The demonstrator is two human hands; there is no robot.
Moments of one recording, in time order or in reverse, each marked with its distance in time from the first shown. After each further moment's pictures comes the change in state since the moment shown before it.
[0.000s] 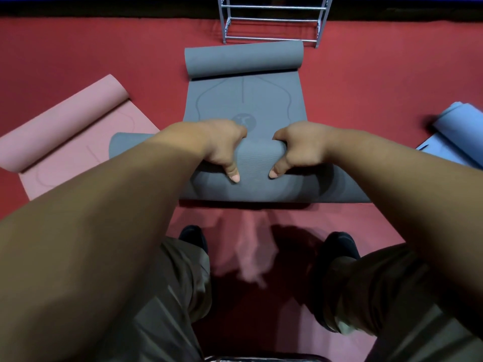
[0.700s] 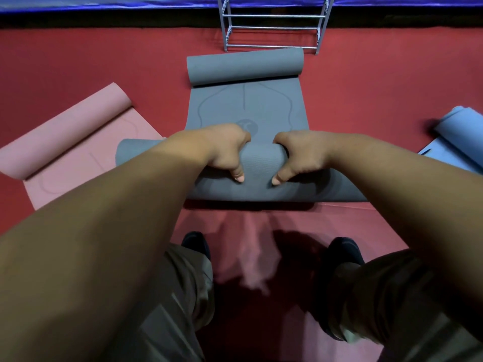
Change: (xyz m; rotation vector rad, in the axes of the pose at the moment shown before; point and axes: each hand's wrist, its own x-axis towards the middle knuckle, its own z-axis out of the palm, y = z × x) left_hand 0.000 0.002 -0.002 -0.021 0.063 0.004; right_hand -0.002 -0.006 -0.001 -0.016 0.015 -0.023
